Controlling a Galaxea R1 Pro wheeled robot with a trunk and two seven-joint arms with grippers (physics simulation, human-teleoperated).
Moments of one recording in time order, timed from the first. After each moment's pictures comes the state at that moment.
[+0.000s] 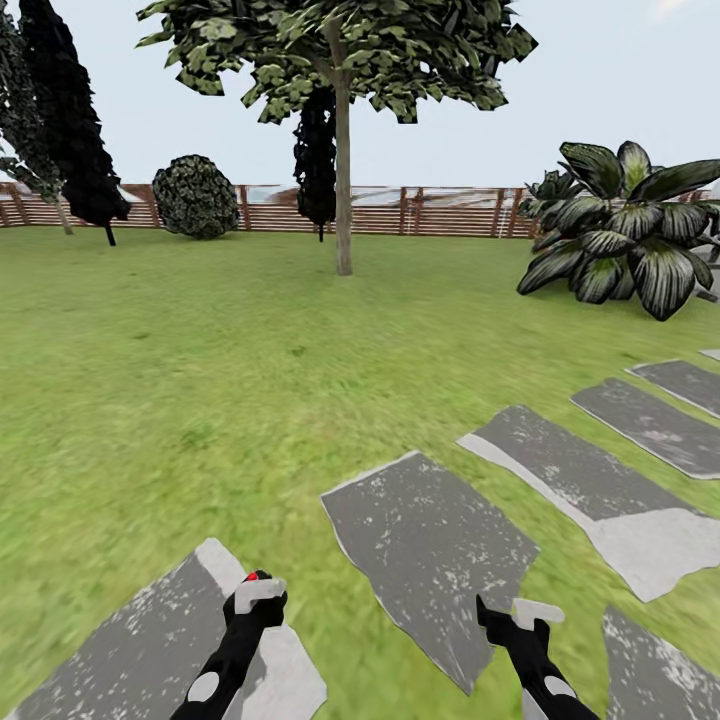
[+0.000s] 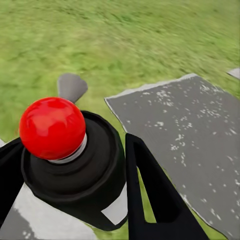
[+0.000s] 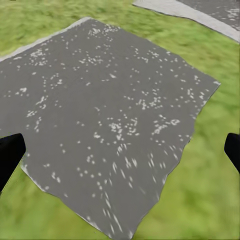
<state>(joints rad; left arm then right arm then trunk) -0.34 -0.08 0.01 -0.60 0.07 -0.39 -0.06 -0.49 -0.02 -0.39 -0.23 0.17 -0.44 0.06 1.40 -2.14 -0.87</state>
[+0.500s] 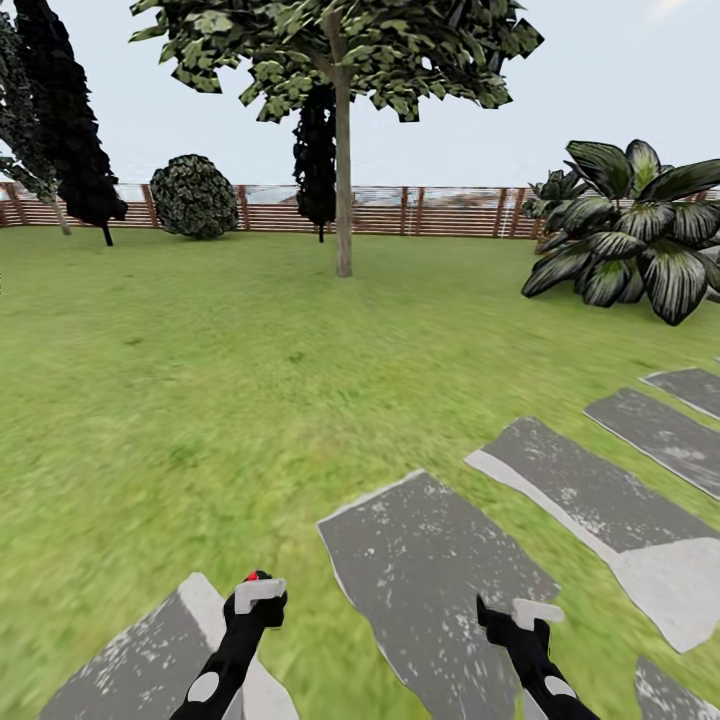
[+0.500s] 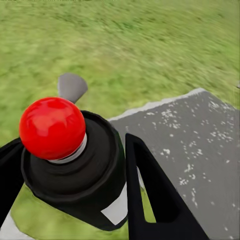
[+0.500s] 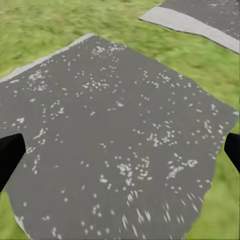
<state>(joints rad) -0.34 -0.08 0.01 -0.60 0.07 -0.39 -0.06 -0.49 -0.02 -0.39 -0.23 0.17 -0.44 0.06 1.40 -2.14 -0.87</state>
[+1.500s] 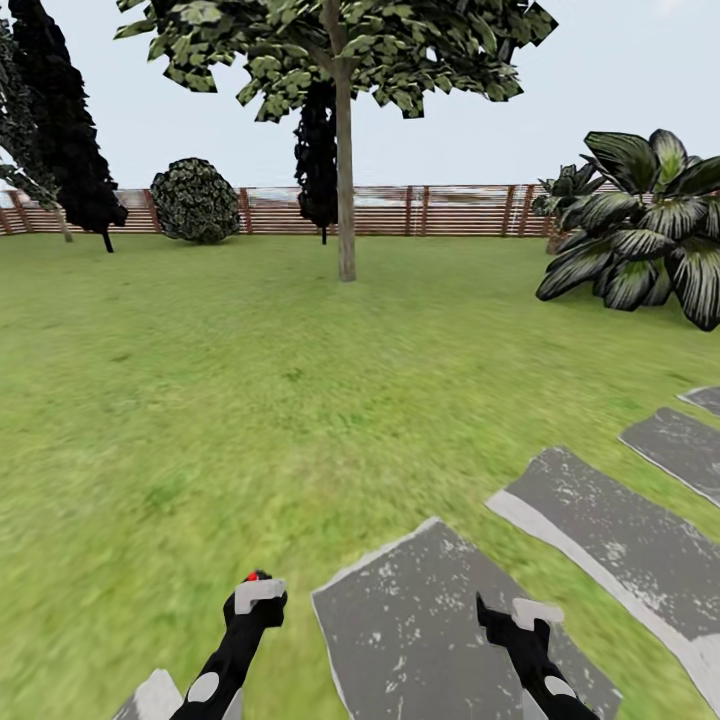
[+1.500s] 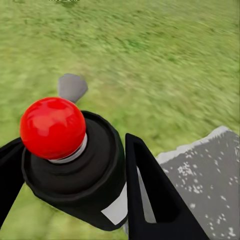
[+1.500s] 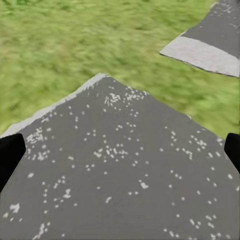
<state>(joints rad) -0.34 -0.08 0.01 -0.60 0.07 -0.39 -0.06 -0.49 -0.02 -0.40 -0.23 0.17 -0.44 0.06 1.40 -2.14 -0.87</state>
